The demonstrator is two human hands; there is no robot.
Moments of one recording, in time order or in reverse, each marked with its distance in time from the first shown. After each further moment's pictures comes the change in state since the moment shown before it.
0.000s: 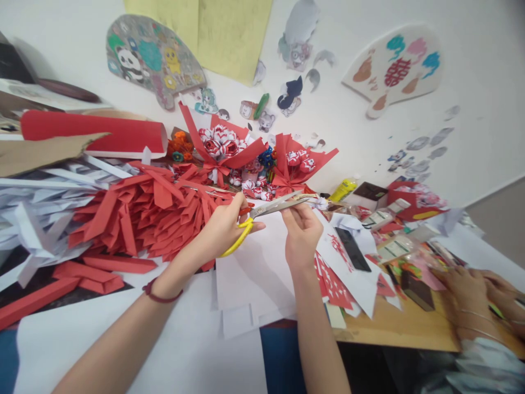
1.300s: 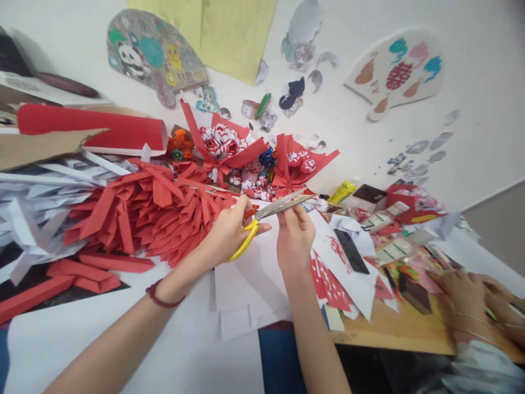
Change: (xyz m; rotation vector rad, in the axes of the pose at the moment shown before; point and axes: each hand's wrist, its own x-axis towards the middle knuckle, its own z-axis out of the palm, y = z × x) left_hand -0.003 0.005 0.014 -0.089 0.042 -0.055; right_hand -0.006 0.000 0.016 0.253 0.055 0.131
